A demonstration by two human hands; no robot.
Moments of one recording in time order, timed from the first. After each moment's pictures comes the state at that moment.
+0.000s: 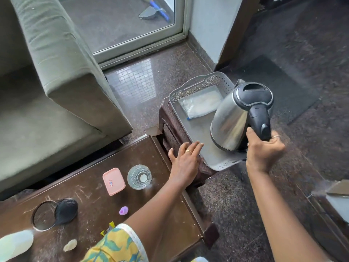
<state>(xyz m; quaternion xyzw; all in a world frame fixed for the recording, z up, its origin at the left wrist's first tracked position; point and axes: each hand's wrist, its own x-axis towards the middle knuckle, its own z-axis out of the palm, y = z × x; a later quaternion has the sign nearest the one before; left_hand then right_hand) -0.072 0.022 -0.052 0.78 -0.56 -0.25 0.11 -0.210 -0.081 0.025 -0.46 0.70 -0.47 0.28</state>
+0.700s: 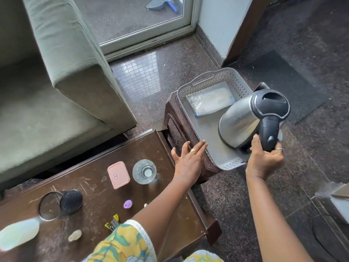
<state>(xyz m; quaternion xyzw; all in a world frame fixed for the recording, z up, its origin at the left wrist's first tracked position) -0.069 0.030 -0.068 0.79 -0.55 -0.24 0.08 -0.208 -0.066 -0.015 -0.46 0.72 -0.47 0.22</state>
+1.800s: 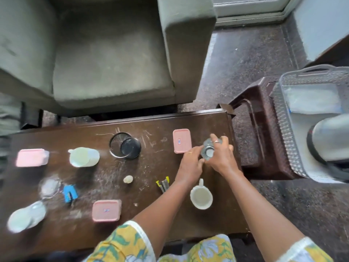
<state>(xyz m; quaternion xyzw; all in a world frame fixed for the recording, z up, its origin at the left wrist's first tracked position) 0.043 0.215 -0.104 0.83 -0.27 -0.32 0.36 -0.012 0.105 -0.106 -0.86 0.39 0.15 0.28</state>
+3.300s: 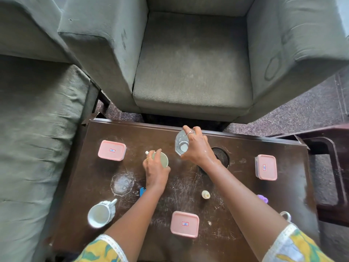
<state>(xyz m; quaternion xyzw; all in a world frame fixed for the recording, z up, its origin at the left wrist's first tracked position) 0.265 0.513 -0.127 0.93 0.01 -0.23 0.27 0.265 0.363 -0.077 -0.92 0.22 0.17 0.29</state>
